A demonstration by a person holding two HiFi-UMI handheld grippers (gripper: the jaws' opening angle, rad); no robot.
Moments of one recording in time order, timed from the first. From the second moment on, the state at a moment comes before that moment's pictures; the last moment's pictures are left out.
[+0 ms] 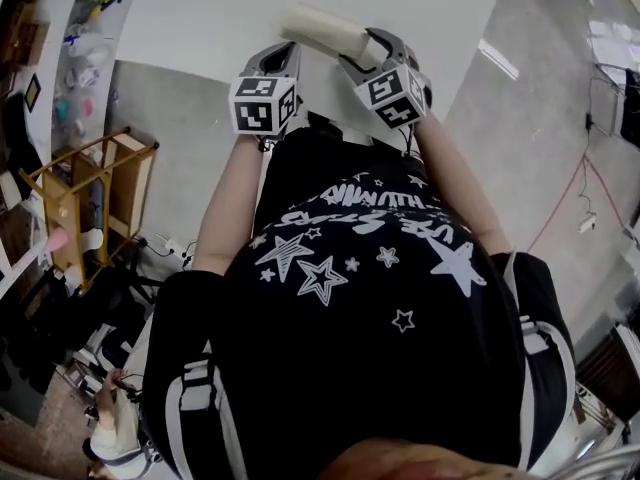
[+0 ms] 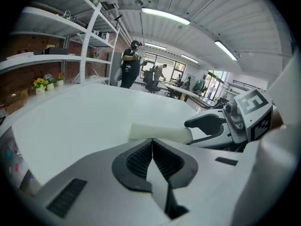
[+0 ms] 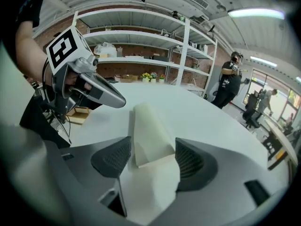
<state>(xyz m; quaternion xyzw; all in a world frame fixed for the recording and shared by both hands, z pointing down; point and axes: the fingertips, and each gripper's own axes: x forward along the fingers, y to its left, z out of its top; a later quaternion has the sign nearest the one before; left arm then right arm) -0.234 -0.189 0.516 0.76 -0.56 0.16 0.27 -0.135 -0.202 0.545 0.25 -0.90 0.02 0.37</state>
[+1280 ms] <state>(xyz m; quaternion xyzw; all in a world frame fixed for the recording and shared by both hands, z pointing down) -0.220 -0.216 0.554 0.78 -0.49 0.23 0.32 -0.141 -0.214 0.560 0.23 -0.87 -0.06 0.44</state>
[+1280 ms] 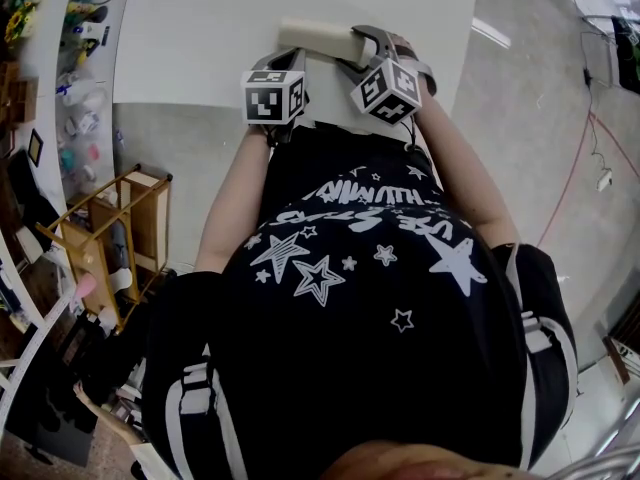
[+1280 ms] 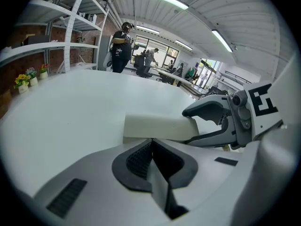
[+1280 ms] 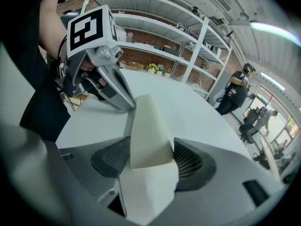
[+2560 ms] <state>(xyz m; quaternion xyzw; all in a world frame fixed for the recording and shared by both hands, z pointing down) -0.217 -0.216 0.556 0.78 -0.47 0.22 0.35 -0.130 -0.235 0.526 0.23 -0.90 0.03 0.36</state>
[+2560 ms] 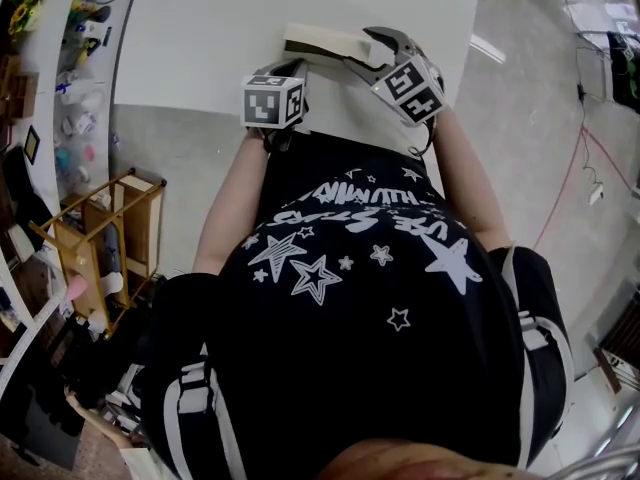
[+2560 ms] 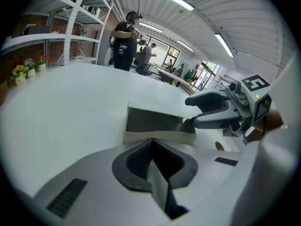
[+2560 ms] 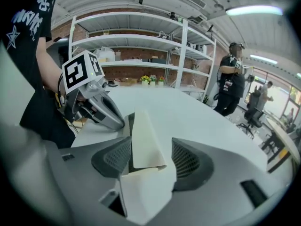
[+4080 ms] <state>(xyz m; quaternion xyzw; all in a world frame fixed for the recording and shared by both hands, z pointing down) -0.178 -0.197 0.513 0.75 -0.55 0.16 0.34 -0.055 -0.240 0.450 0.27 -0.93 0.09 0.22</state>
